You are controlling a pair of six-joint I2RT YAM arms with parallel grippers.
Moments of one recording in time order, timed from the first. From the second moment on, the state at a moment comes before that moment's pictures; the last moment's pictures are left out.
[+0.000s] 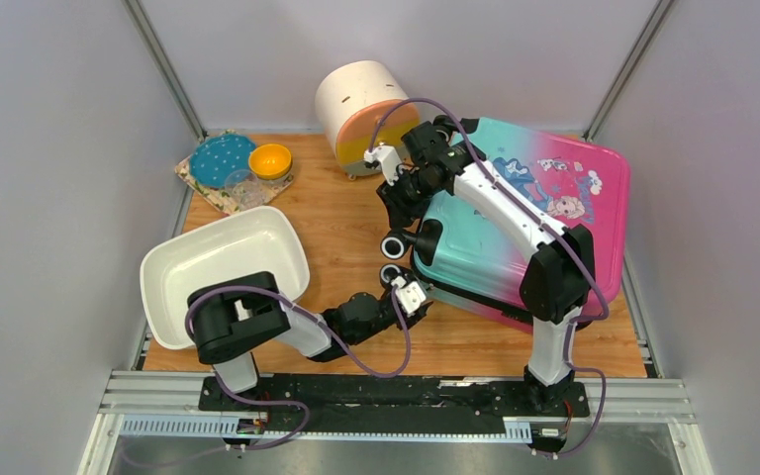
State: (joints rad) left arm -1.18 1.70 0.45 1.12 -0.19 0.15; right arm 0.59 1.91 1.84 -0.97 -0.42 -0.32
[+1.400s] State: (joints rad) left arm -1.08 1.55 0.35 1.12 -0.18 0.16; right arm 0.58 1.92 1.84 -0.98 -0.40 -0.51
